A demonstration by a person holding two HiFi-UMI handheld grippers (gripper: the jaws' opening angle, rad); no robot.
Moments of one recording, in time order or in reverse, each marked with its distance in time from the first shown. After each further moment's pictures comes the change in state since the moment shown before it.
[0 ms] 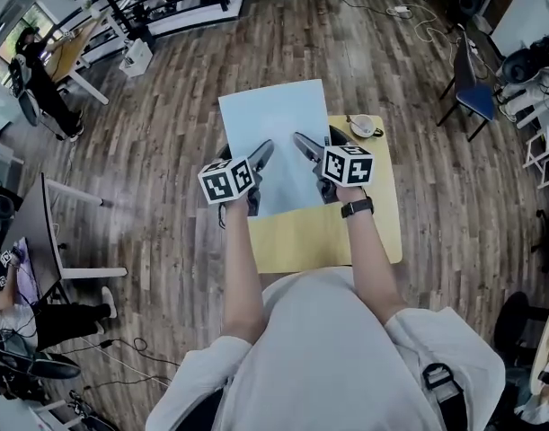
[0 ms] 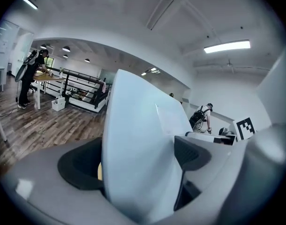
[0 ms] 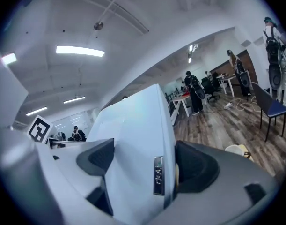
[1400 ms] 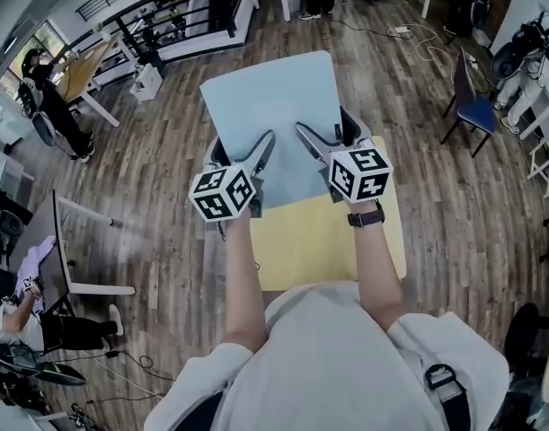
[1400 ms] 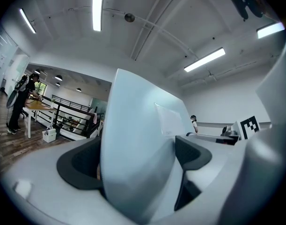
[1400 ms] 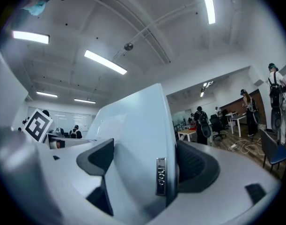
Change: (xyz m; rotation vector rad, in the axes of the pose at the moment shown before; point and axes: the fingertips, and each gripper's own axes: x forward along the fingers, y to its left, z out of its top) left arm -0.063 -0.074 0.125 0.157 -0.352 -0.056; right arm -0.067 0.062 0.141 -0.287 -0.296 0.020
